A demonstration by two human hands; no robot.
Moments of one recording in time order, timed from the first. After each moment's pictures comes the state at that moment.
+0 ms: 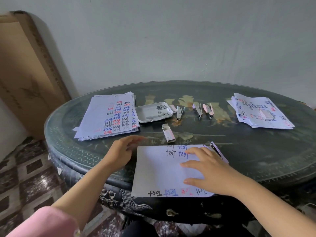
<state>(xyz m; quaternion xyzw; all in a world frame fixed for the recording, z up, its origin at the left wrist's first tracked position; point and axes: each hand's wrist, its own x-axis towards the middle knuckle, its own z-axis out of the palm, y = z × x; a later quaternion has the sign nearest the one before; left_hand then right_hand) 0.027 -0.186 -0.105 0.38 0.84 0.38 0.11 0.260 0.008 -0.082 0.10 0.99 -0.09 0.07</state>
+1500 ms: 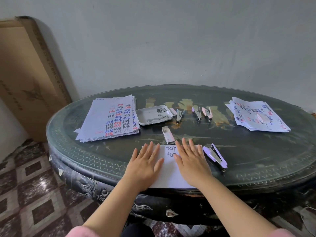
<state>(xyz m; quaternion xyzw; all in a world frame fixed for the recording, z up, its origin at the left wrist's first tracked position) 0.089 -0.157 -0.137 0.44 0.89 0.08 0.05 0.196 0.000 -0.150 0.23 0.97 -0.07 -0.04</state>
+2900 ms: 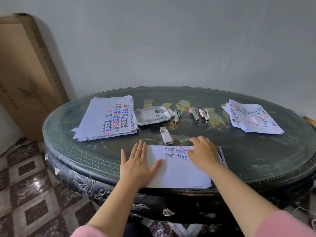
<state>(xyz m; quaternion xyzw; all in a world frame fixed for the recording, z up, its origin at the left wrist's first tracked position) 0.094 -0.161 -0.133 0.34 0.94 0.09 0.04 0.202 0.037 -0.110 0.31 0.95 -0.04 -0.07</state>
